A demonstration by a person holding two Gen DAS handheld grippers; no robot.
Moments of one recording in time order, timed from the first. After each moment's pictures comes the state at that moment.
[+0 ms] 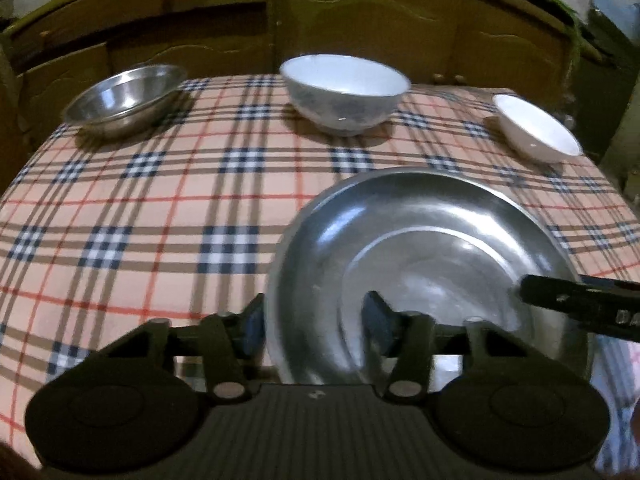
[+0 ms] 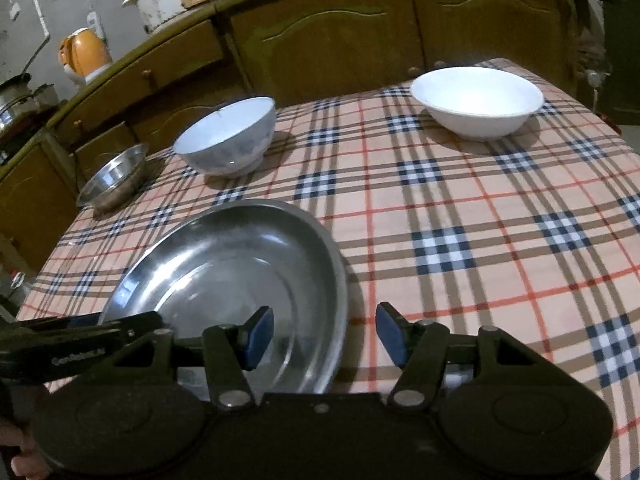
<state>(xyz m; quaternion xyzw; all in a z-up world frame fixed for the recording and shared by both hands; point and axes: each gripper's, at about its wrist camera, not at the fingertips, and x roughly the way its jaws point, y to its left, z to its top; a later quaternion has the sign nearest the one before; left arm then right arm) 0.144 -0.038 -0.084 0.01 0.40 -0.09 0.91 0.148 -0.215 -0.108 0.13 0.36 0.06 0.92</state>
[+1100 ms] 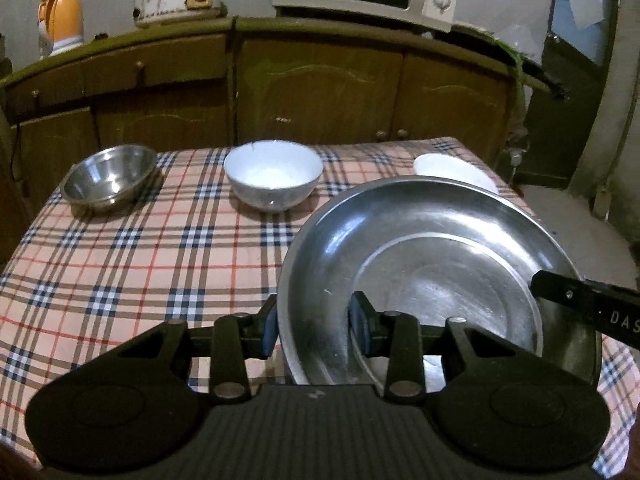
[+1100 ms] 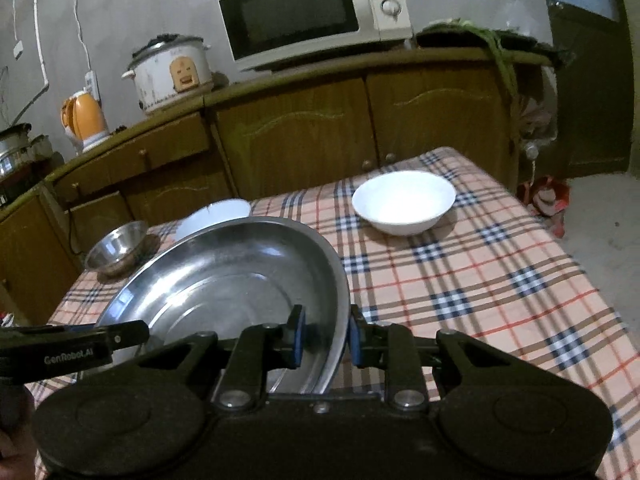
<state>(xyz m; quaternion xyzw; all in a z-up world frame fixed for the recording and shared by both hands) 0.087 -0.080 -0.011 0.01 0.34 -0.12 0.93 0.066 -0.258 -0.024 0.12 0.26 0.00 0.96</state>
